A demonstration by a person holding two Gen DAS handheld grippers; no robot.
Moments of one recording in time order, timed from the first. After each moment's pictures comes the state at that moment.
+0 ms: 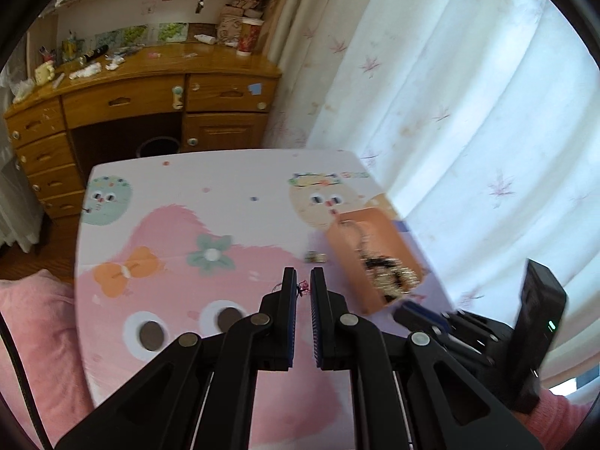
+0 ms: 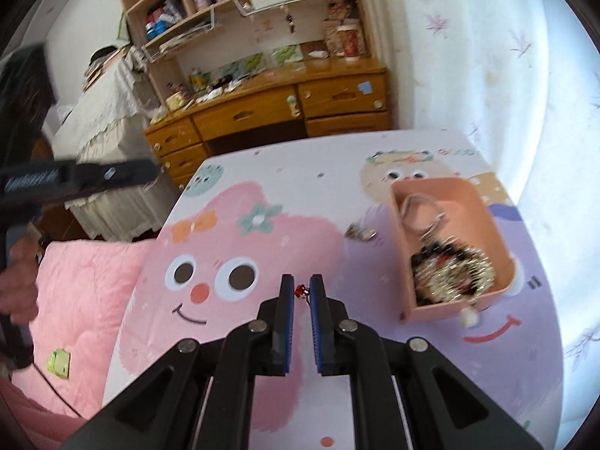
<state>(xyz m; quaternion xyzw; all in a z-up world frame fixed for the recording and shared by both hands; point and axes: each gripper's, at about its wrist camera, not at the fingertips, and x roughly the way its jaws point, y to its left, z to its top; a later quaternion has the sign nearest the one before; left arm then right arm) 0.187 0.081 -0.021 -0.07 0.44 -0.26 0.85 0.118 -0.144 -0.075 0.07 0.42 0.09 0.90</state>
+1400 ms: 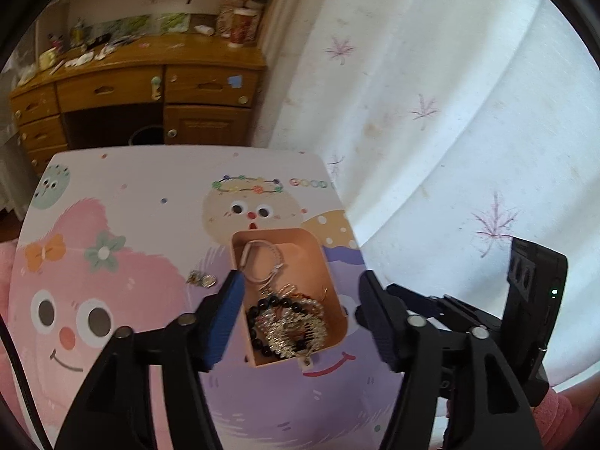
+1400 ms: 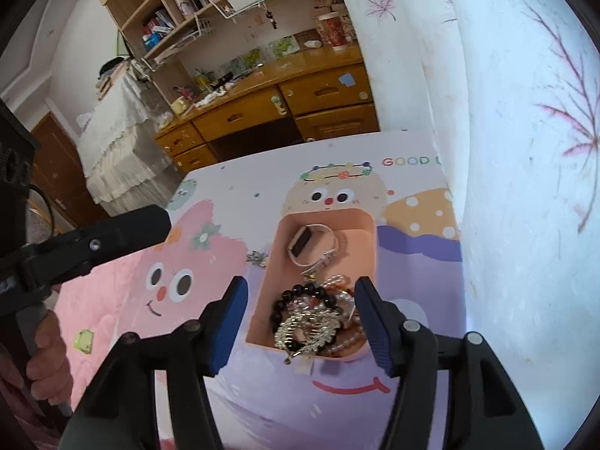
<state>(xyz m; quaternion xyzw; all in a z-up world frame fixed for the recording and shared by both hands) 0.194 -0.125 -0.024 -0.10 0.46 -0.18 0.86 0.183 -0.329 -0.068 0.10 0.46 0.19 0.86</state>
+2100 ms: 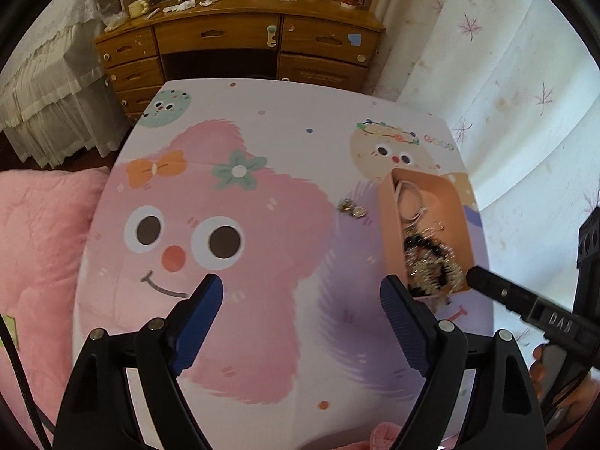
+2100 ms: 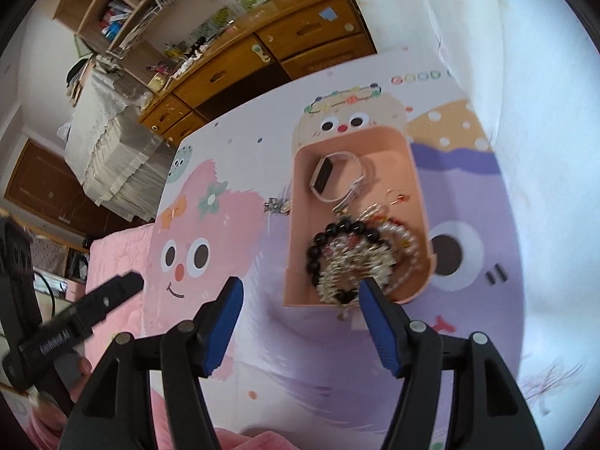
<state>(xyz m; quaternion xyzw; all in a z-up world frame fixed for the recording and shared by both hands) 0.161 -0.014 -0.075 -0.07 0.54 -0.02 0.84 0.186 -0.284 -0.105 0.18 0.57 0.15 0.79</state>
